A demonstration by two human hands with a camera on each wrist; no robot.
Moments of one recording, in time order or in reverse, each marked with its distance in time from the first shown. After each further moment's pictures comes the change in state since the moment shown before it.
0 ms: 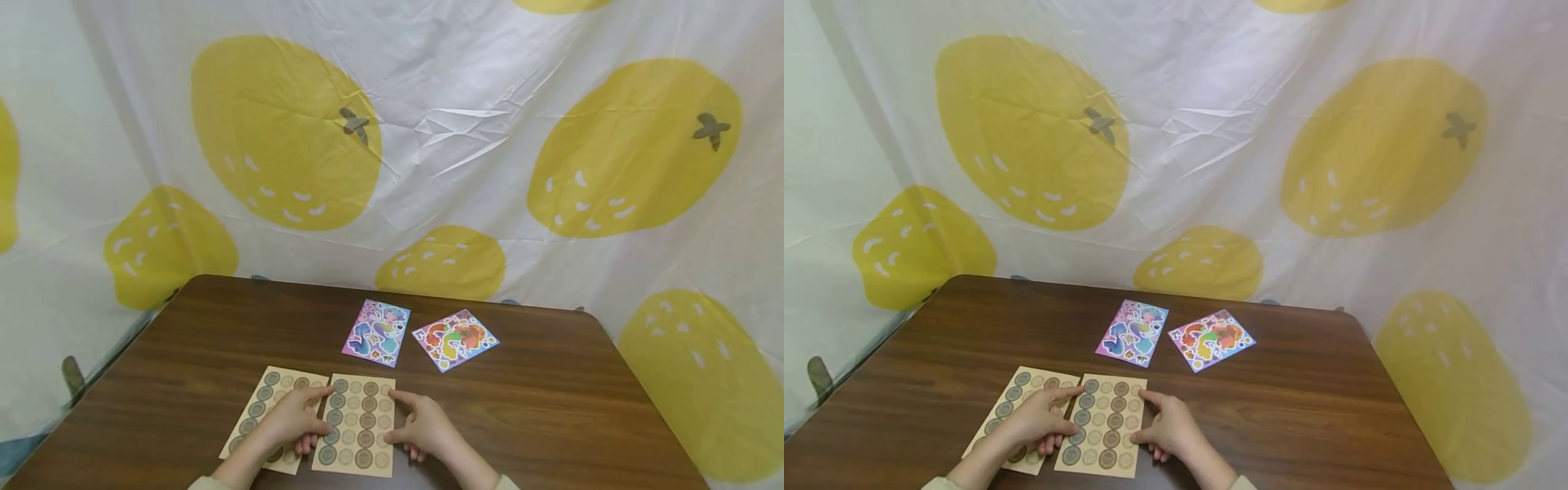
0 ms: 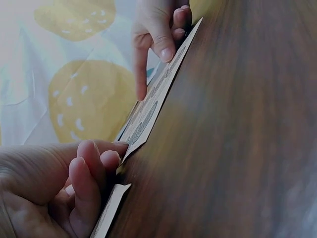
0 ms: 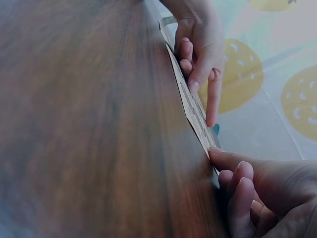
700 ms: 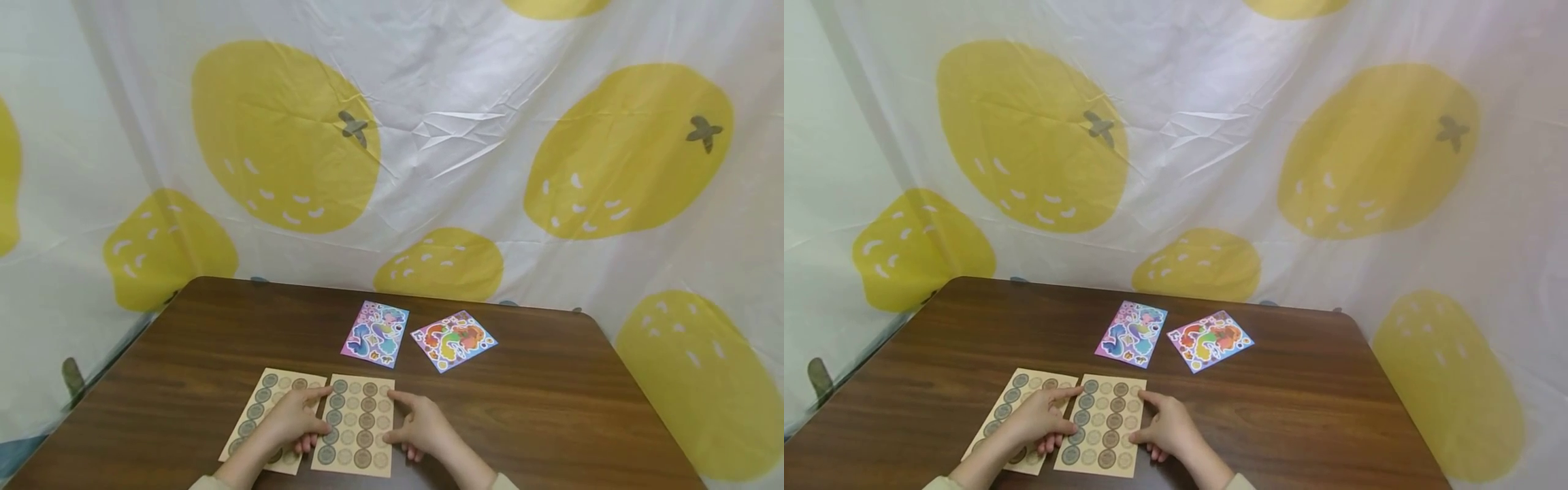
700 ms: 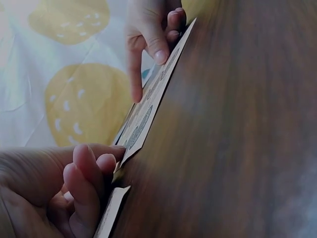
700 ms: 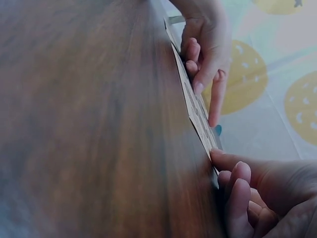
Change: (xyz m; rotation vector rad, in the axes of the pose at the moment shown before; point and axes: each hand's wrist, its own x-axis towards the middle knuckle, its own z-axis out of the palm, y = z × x) left_hand -0.001 0.005 0.004 0.010 0.057 -0.036; right_hand -0.001 -0.004 0.001 -0.019 0.001 0.002
